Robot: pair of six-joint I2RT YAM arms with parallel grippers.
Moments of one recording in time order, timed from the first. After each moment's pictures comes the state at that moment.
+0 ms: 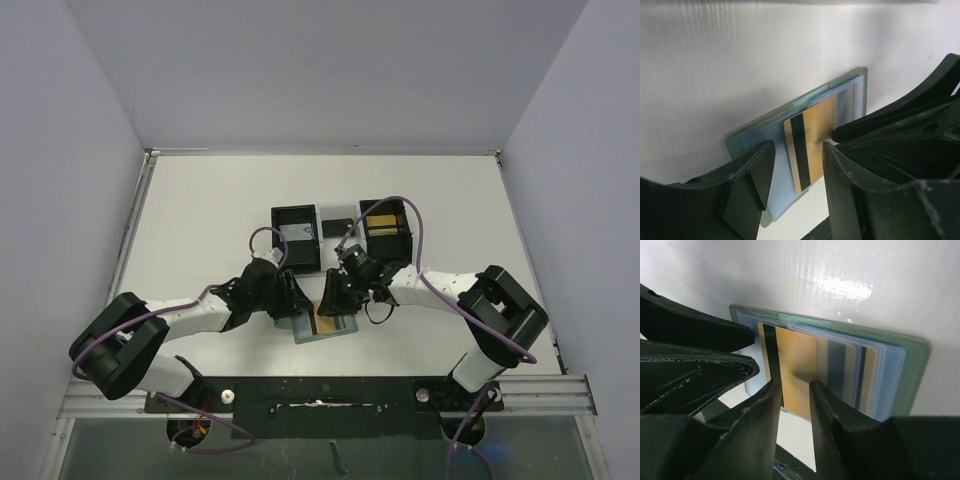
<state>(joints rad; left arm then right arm) -0.71 1.40 0.46 0.17 0.17 -1.00 0.79 1.60 0.80 -0.20 -0.26 0.80</state>
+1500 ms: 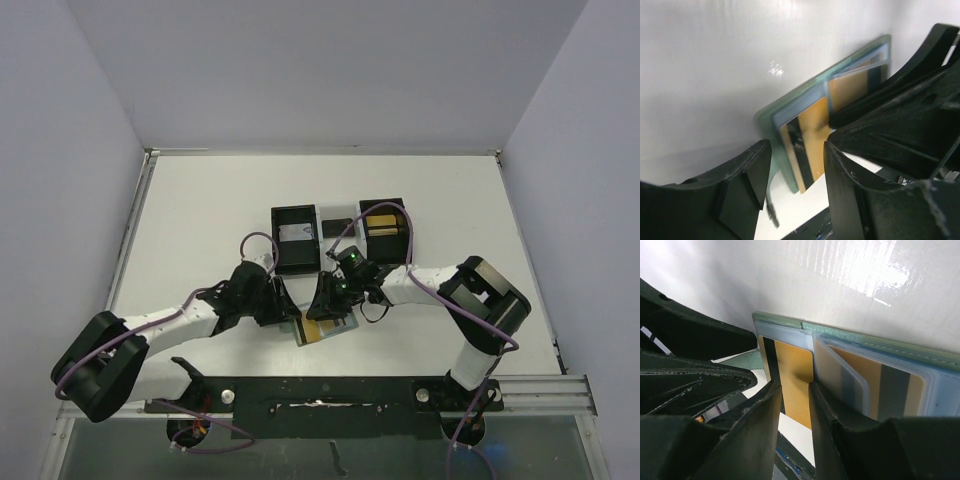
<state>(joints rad) -0.66 1.29 0.43 0.03 0.21 -0.93 0.78 1.71 0.78 0.01 -0.45 0.85</state>
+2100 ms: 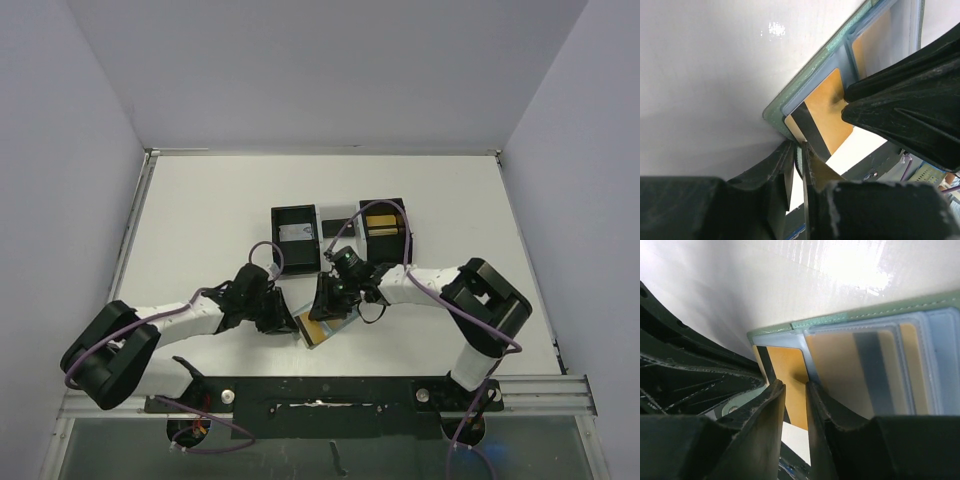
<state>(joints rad) -0.66 1.33 0.43 -0.05 0.34 -0.91 0.82 1.70 0.83 -0.09 -0.37 0.83</state>
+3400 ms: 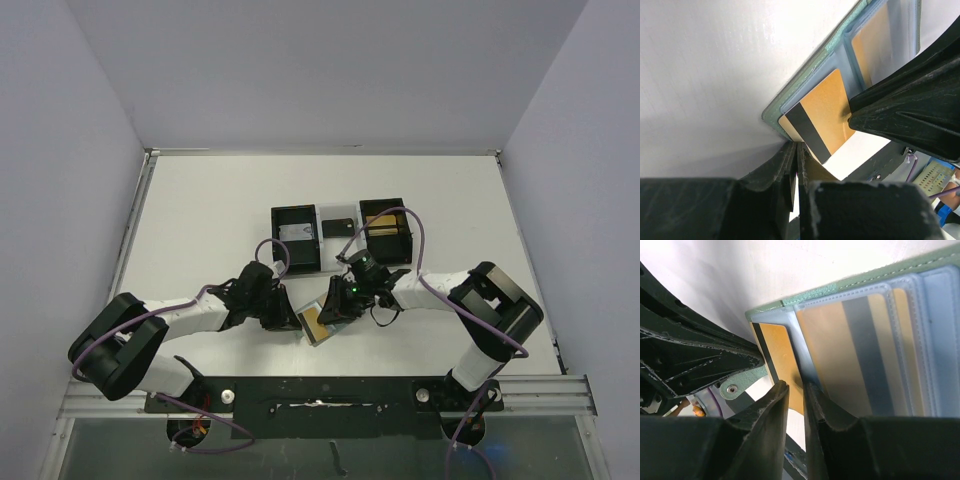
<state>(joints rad) -0.68 1.40 0.45 0.02 0.35 -0.88 0.75 1.64 0.70 0.01 -0.48 0.85</state>
